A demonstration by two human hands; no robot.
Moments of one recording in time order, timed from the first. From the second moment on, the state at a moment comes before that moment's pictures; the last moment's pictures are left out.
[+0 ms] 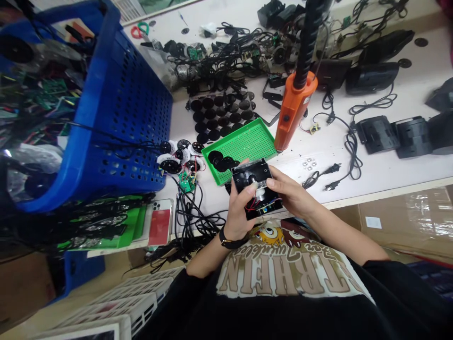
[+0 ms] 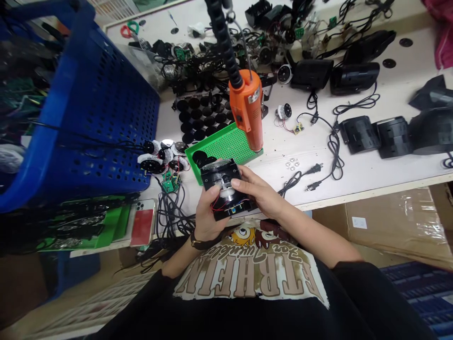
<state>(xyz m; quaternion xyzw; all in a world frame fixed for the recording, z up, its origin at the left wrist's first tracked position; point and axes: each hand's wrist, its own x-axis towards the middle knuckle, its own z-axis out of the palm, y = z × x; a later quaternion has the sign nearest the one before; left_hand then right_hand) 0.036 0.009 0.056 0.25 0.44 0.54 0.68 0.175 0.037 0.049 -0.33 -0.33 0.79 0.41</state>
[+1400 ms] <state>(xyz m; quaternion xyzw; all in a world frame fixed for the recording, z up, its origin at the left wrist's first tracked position) 0.044 0.016 0.057 0.16 0.38 0.53 0.74 0.194 0.033 0.051 -0.45 -0.63 0.38 0.50</state>
